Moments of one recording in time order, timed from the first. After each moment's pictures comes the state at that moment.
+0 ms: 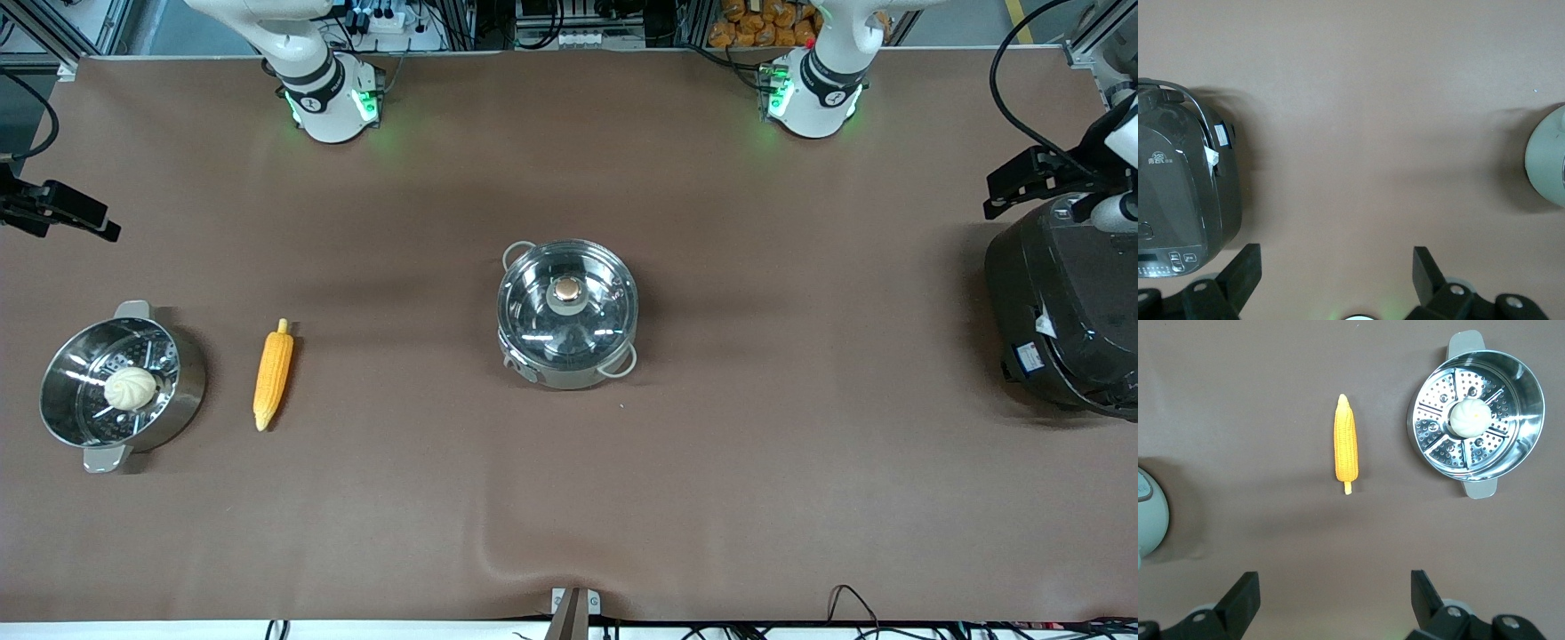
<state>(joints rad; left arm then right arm) 0.01 0.02 -0.07 -1.46 0.02 1.44 0.00 -0.05 -0.03 -0.08 -1.63 0.05 1.55 -0.03</state>
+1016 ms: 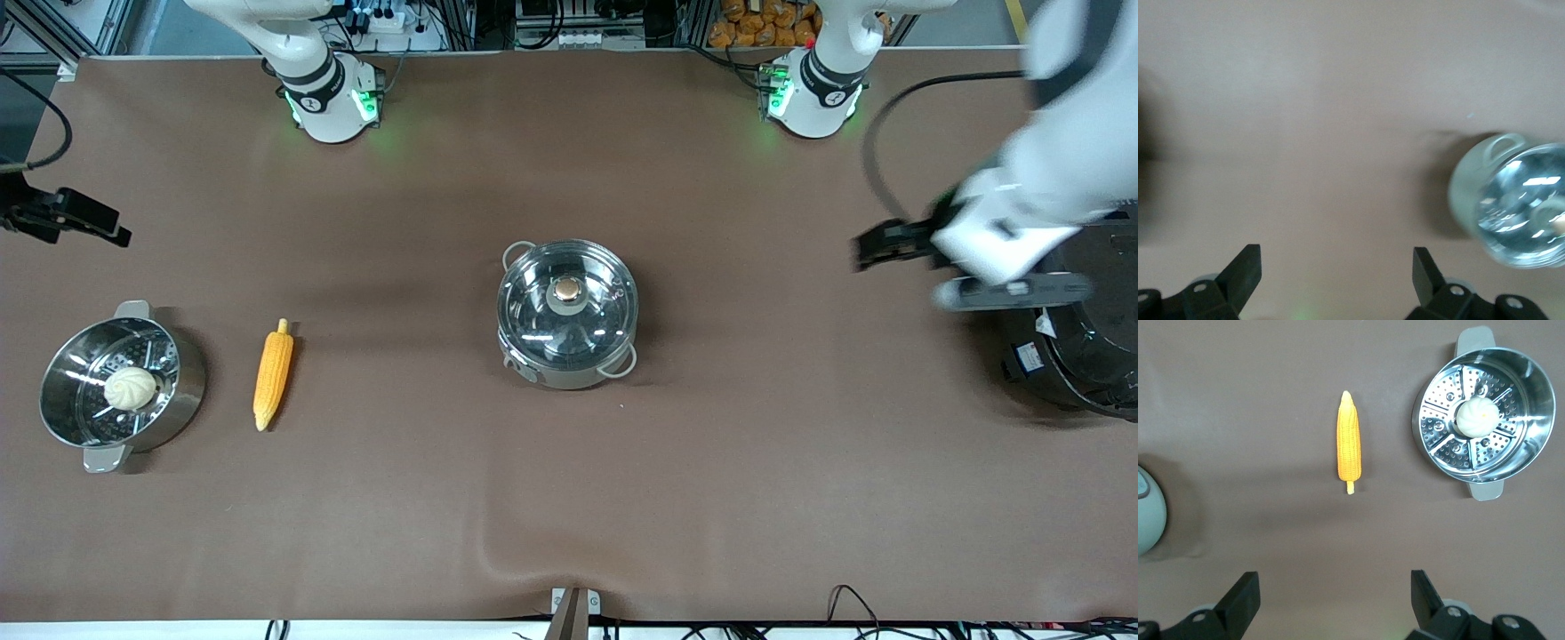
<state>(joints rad) -0.23 0.21 -0.10 -1.38 -0.07 1.55 -0.45 -0.04 0.01 -0.08 -1.63 0.05 1.56 -0.03</state>
